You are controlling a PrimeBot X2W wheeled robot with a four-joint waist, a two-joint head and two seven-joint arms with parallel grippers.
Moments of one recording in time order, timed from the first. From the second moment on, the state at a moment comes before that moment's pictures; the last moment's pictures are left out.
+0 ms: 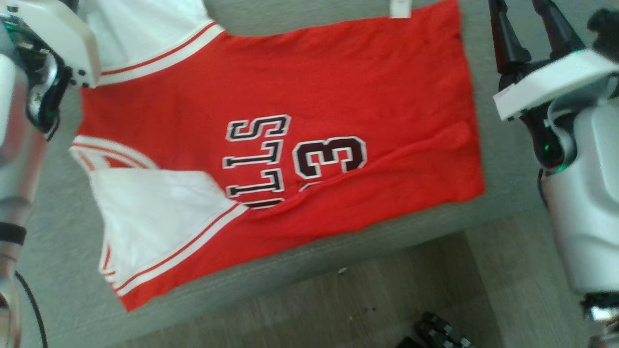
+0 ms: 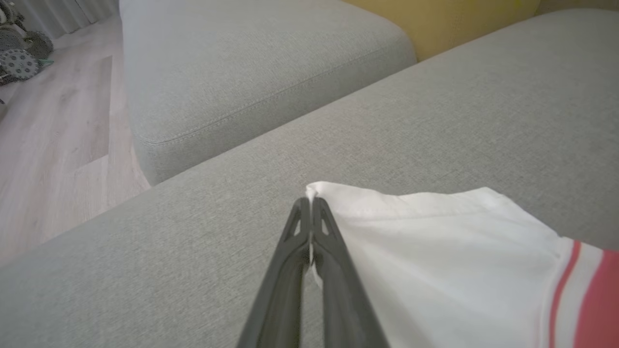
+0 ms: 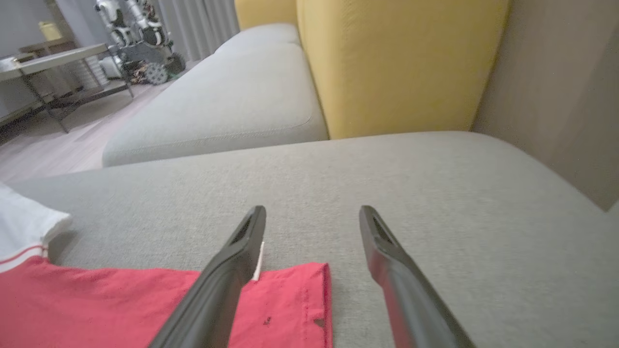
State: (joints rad) left arm -1.03 0.44 -0.53 0.74 -0.36 -0.07 0.03; right arm -0.74 -0.26 0.25 0.52 0.35 0.13 0.01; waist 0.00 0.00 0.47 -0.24
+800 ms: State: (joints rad) left arm -1.00 0.39 -0.54 0.67 -0.38 -0.05 -0.03; right arm -0.97 -0.40 0.50 0.93 0.49 0.13 0.16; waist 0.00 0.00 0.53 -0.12
